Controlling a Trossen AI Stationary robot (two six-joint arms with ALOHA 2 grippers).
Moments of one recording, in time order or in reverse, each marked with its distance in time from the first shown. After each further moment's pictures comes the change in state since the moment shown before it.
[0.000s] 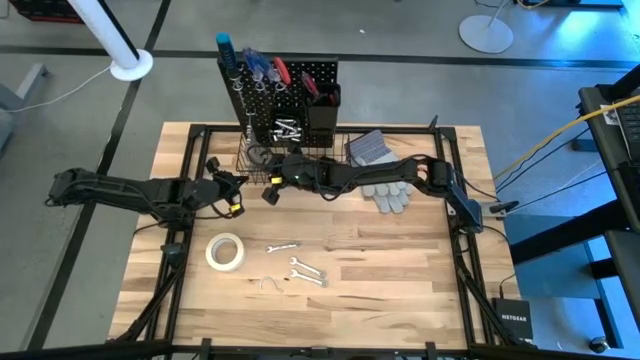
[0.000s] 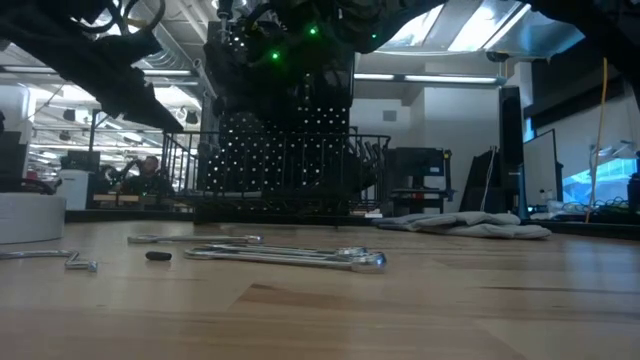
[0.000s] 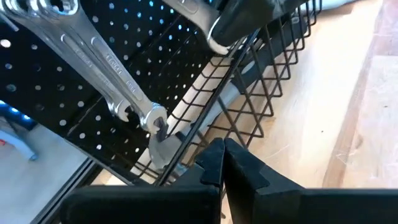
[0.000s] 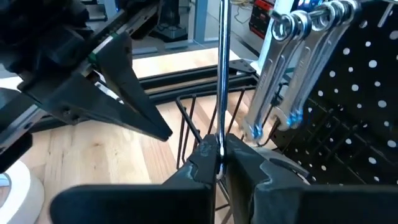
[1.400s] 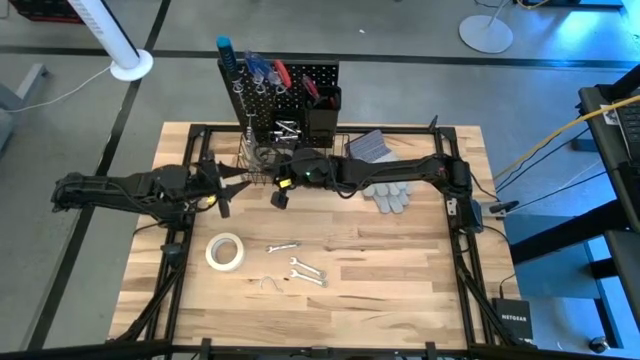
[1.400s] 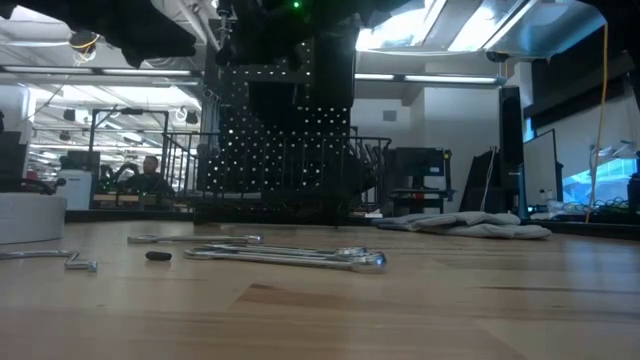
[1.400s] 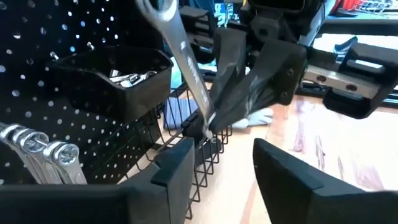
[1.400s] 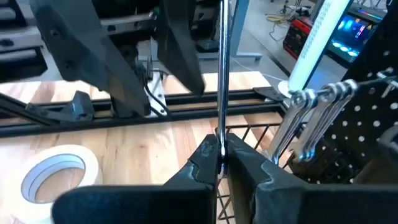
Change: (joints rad) left arm 0.005 -0.156 0.122 0.116 0.277 -0.052; right arm 0.047 -0.150 -0.022 -0.097 -0.137 -0.089
